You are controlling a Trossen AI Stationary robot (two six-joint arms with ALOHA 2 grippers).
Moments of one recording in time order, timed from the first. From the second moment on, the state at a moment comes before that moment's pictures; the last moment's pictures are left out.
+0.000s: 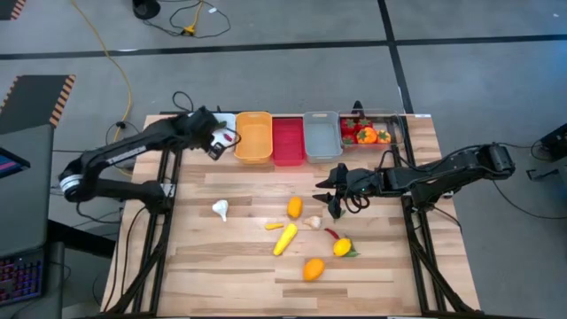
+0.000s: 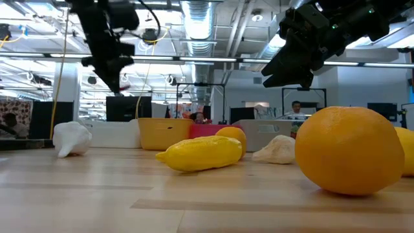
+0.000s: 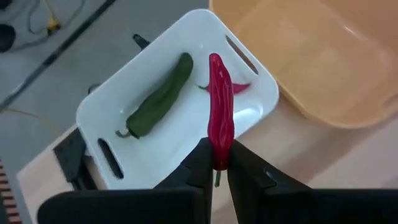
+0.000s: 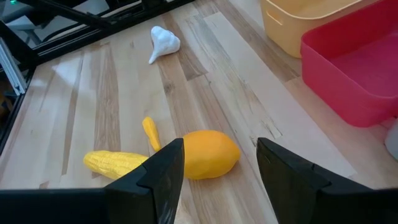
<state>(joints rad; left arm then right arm) 0.62 1.15 0.95 -0.86 -0.37 -0.16 0.07 1.20 0.59 0.10 0.18 0.40</state>
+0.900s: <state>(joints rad) 0.77 1.54 0.95 -0.68 -0.39 -0.02 0.20 1.20 0.59 -0.03 0.18 0.39</state>
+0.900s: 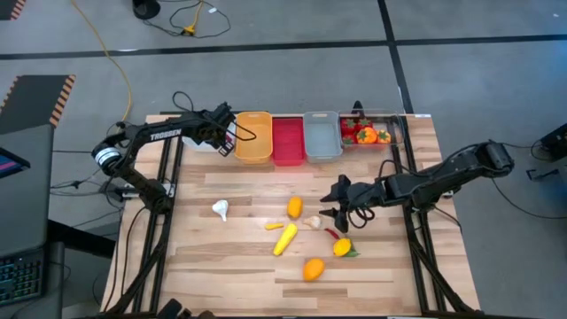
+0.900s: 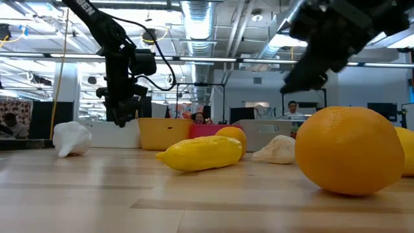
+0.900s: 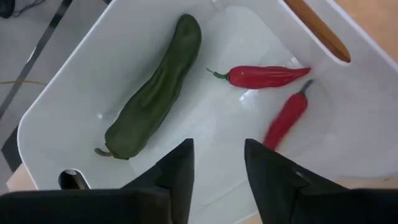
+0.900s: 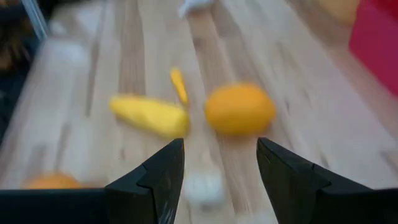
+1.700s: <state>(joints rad) 0.77 1.54 0.95 -0.68 -0.37 0.00 0.25 1.20 0.52 -0.40 0.19 0.38</state>
